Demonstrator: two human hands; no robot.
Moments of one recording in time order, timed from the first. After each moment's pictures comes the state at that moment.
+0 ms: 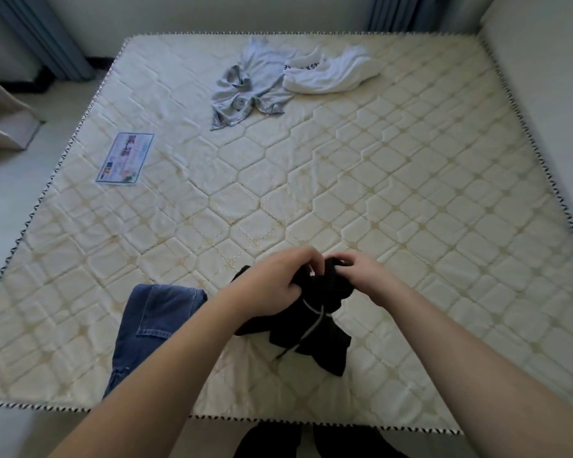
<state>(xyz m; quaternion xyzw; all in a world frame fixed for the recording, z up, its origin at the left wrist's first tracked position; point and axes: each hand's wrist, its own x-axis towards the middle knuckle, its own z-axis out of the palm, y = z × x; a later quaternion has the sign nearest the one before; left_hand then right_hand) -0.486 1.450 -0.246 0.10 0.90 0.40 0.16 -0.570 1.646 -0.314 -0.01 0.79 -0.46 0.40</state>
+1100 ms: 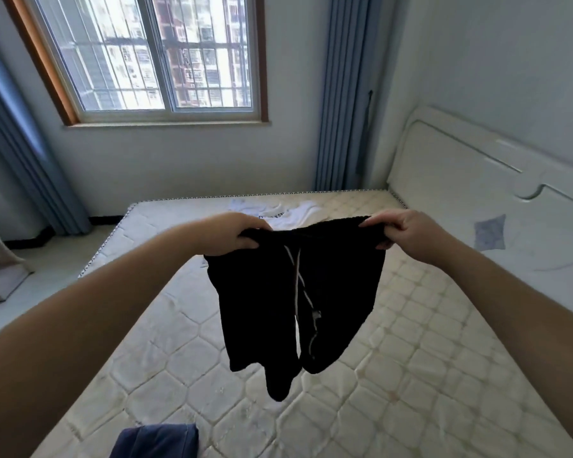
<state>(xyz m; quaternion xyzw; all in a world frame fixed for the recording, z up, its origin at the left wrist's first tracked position) -0.572 1.355 0.014 0.18 0.97 0.14 0.06 -0.605 1.712 0.008 -0.23 0.88 -0.41 0.02</state>
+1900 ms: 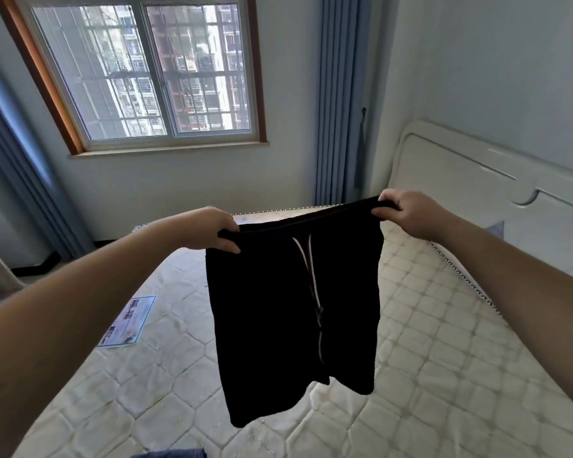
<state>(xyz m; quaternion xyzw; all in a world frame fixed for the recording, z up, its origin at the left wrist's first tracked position) -0.596 1.316 0.046 0.20 0.98 0.00 0.03 -0.652 1.724 0.037 -0.24 0.93 -0.27 -0.09</state>
